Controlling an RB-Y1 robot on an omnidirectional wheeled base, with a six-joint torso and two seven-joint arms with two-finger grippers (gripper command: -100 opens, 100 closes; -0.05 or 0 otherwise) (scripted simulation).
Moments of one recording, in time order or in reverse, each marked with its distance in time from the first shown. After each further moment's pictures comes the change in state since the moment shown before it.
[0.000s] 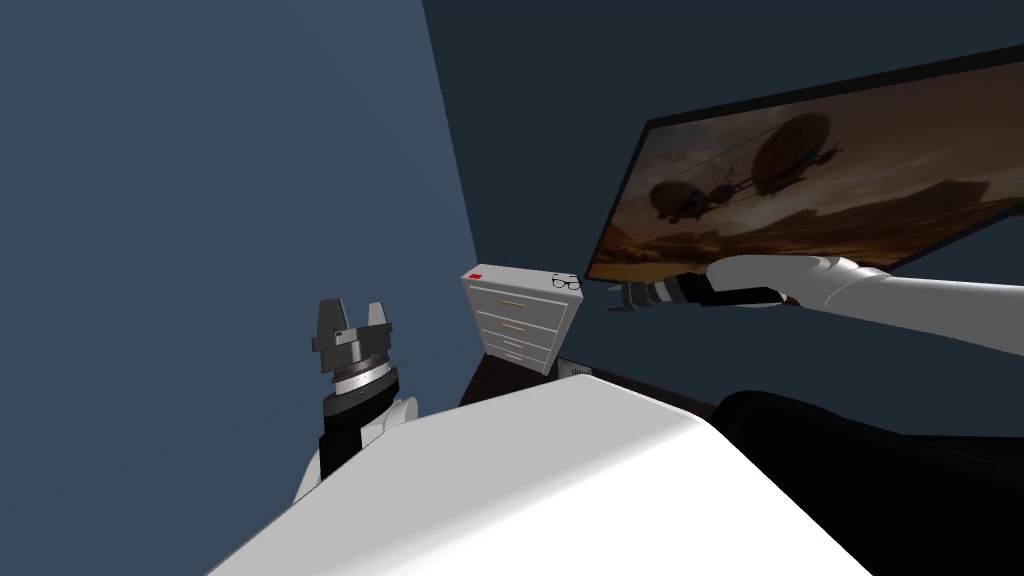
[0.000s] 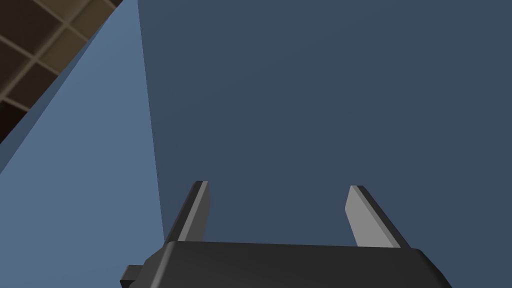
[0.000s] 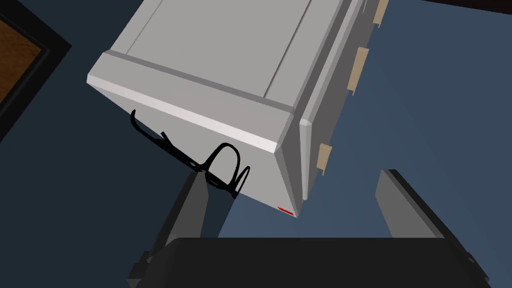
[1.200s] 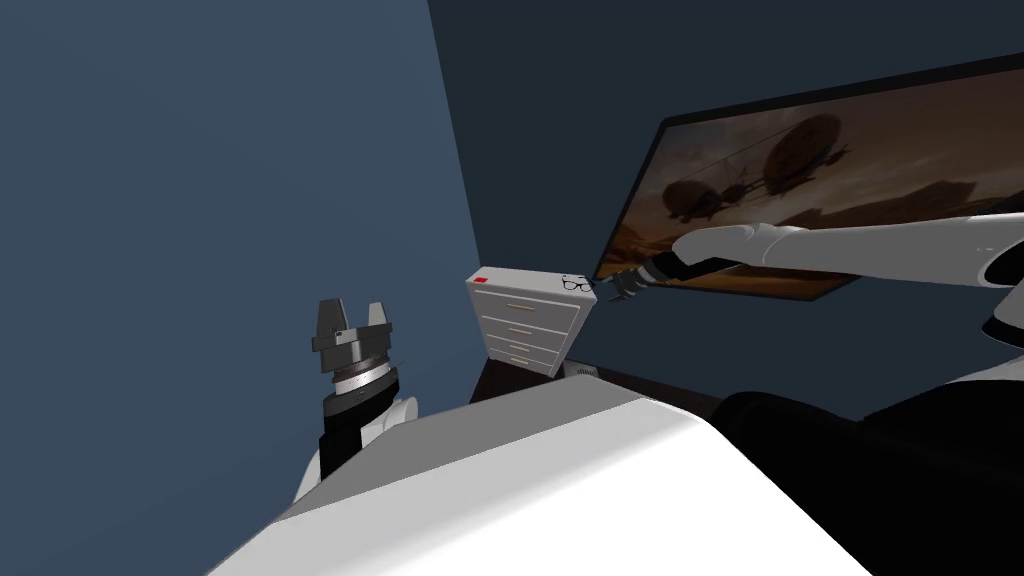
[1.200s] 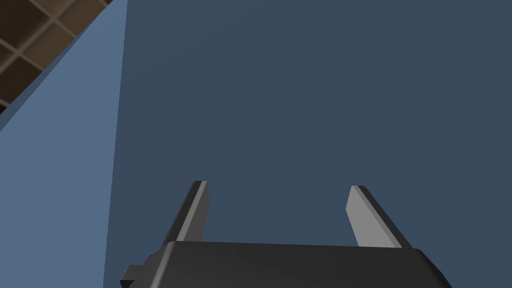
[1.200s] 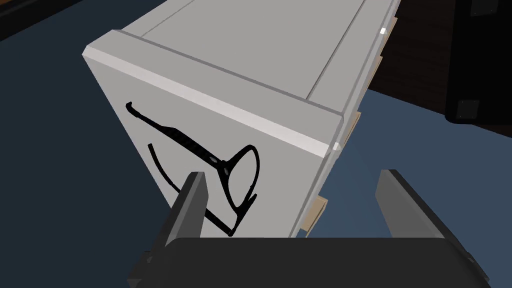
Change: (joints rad) left arm 0.000 0.000 0.000 0.000 0.000 0.000 0.000; right arm 0.020 -0.311 -0.013 0.187 0.141 -0.046 -0.033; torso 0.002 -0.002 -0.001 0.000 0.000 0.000
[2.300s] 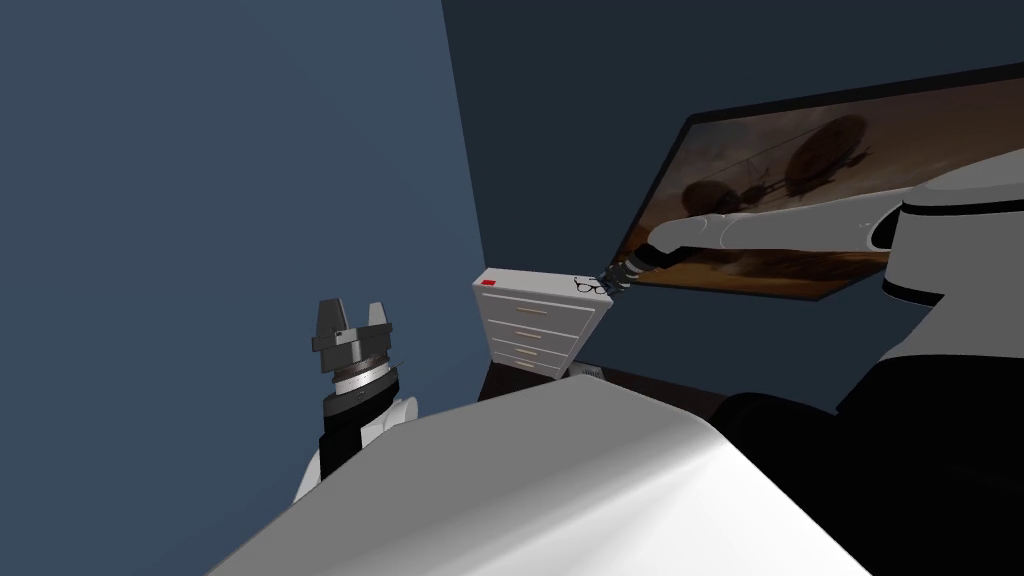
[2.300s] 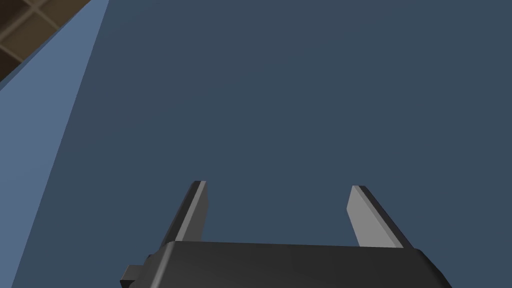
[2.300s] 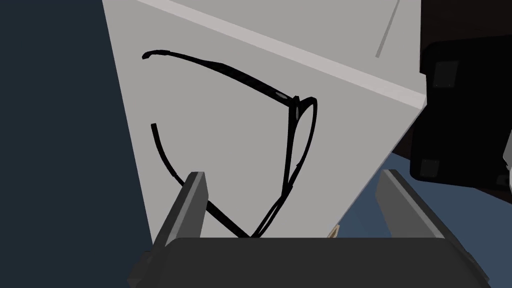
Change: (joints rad) left arm 0.000 0.000 0.000 0.000 0.000 0.000 0.000; right arm 0.025 -0.211 0.019 0.127 0.062 -0.021 -0.005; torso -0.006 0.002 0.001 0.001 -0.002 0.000
